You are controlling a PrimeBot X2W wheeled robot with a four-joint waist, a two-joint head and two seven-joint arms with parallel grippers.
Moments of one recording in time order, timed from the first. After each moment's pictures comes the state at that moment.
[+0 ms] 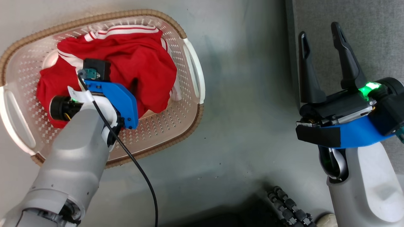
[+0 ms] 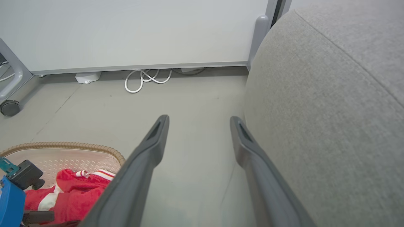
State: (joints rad) left arm -0.98 0.16 -0.68 1.21 -0.68 -0.13 0.00; right arm -0.47 -0.05 0.09 -0.01 0.14 0.13 -0.26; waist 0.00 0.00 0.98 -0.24
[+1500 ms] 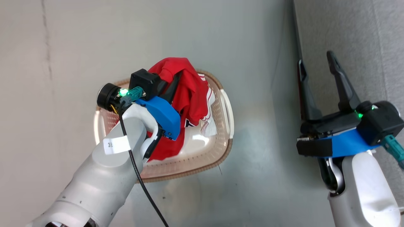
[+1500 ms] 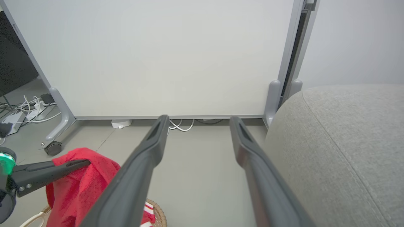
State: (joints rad) left arm -0.89 0.13 -0.84 0.91 -0.64 -0.13 -0.26; right arm -0.41 -0.05 0.06 0.08 0.09 0.13 -0.26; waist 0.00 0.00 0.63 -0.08
